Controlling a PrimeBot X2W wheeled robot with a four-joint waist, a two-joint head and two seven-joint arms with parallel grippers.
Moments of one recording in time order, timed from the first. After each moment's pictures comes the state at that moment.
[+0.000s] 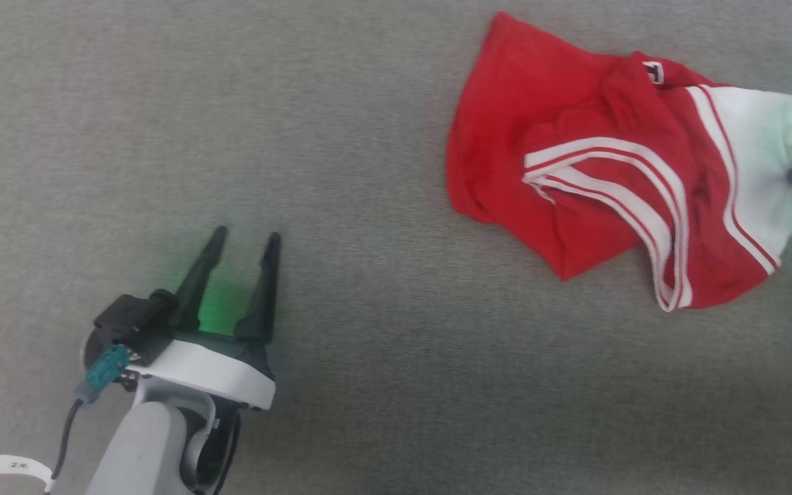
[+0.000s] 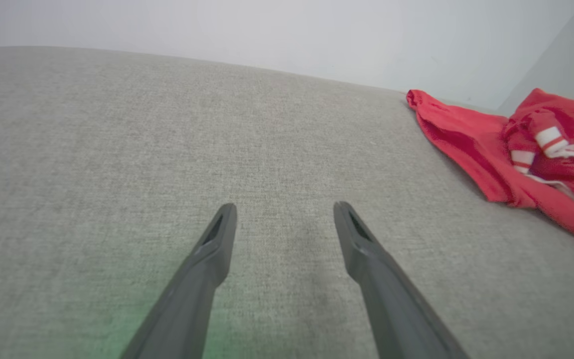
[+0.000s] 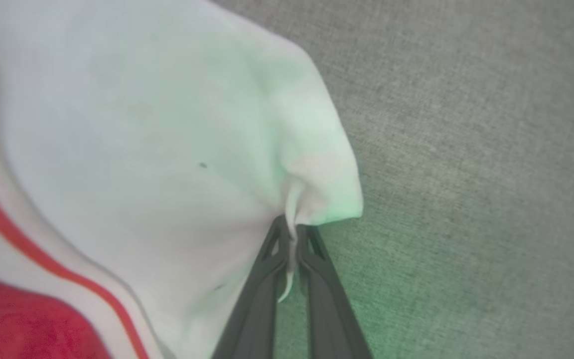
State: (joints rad) left arm -0.26 0.17 -0.14 0.22 -0.38 -0.13 -0.26; right arm -0.63 -0.59 0.13 0.23 0.50 0.13 0.91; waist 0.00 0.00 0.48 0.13
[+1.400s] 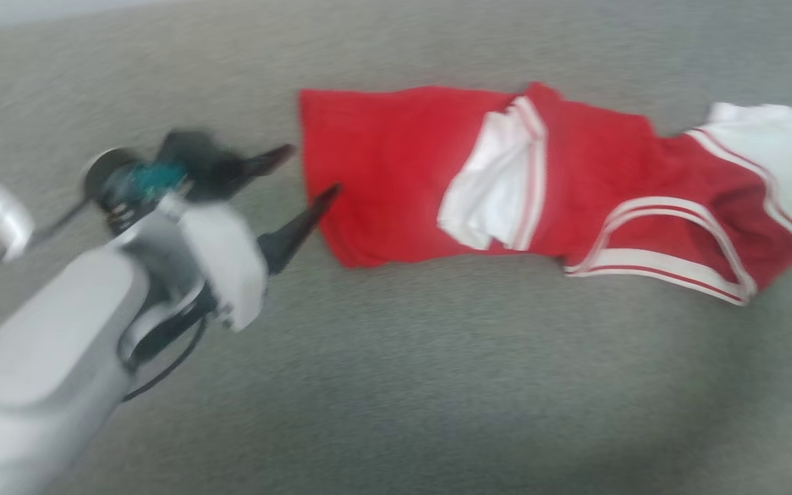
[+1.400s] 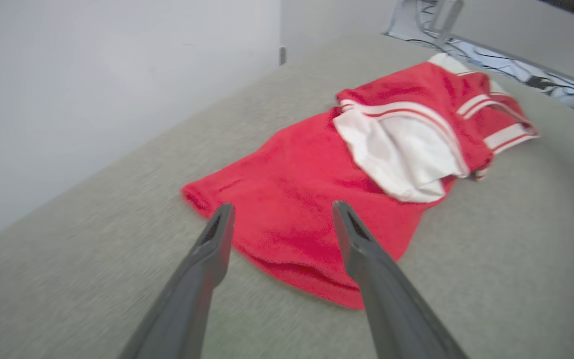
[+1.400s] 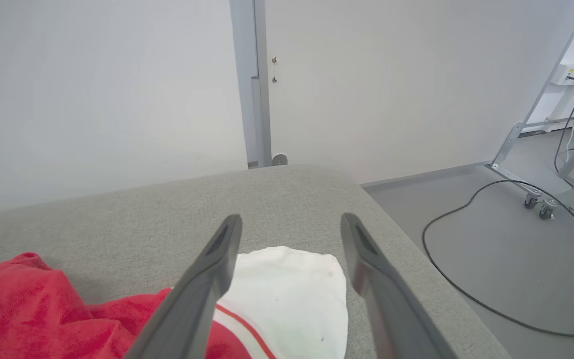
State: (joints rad) left arm -0.74 0.63 -0.70 0.14 -0.70 -0.13 0.07; right arm -0.45 -0.30 -0.32 0.29 0.30 0.13 -0.02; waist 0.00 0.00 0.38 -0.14
